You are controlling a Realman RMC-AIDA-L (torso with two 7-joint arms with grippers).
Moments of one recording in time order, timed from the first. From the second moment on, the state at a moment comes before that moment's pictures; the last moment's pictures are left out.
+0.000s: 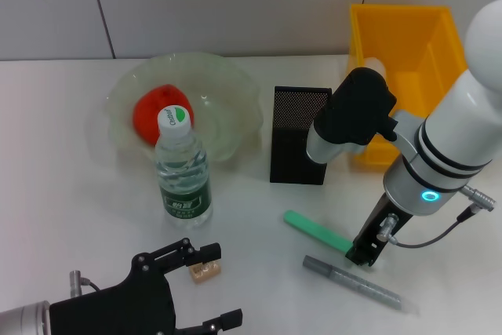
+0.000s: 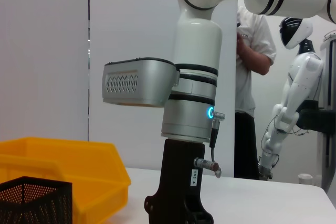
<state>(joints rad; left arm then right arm) -0.29 -2.06 1.12 0.36 1.51 1.69 -0.70 0.76 2.08 1.47 1.11 0.53 -1.46 2.67</state>
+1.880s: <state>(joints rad) -0.29 -2.07 1.11 0.35 1.50 1.75 -0.70 0.77 2.08 1.60 1.92 0.12 -1.96 2.30</state>
